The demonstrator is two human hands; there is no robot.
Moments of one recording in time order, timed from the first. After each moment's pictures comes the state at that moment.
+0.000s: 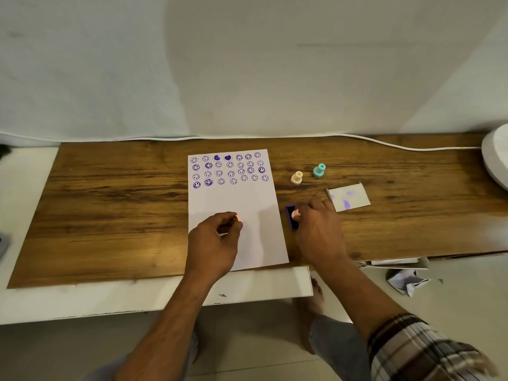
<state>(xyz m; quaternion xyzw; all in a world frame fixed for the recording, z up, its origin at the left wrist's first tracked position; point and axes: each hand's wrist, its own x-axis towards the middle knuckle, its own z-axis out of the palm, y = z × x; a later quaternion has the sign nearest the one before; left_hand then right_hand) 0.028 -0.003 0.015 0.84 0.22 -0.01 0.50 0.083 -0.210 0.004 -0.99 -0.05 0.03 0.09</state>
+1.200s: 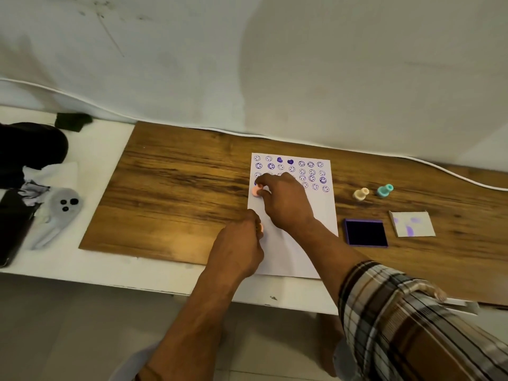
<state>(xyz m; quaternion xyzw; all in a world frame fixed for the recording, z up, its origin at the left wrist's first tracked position) 0.019 0.072 0.018 0.93 0.16 -0.18 0.28 0.140 -0.026 -0.013 -0.94 -0.23 0.02 0.24</state>
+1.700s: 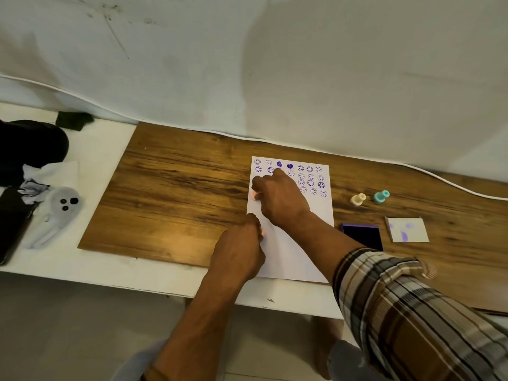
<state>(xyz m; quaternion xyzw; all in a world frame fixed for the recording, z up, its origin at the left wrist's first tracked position) 0.025 0.067 0.018 0.92 0.20 -0.21 0.28 0.149 -0.016 -0.007 -0.94 -0.32 0.02 0.14</state>
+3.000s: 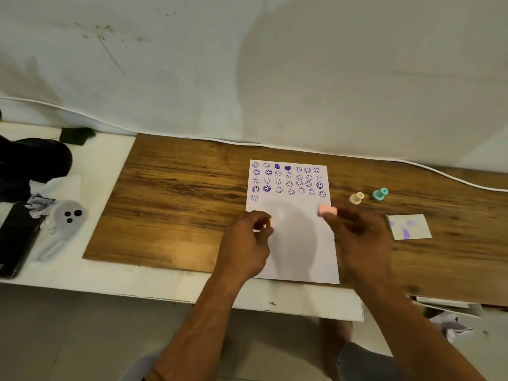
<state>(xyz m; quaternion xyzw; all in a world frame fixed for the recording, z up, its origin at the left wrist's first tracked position) 0.022 0.061 0.028 0.86 0.19 -0.02 0.48 0.068 -0.140 0.049 -0.81 0.10 -0.01 0.58</state>
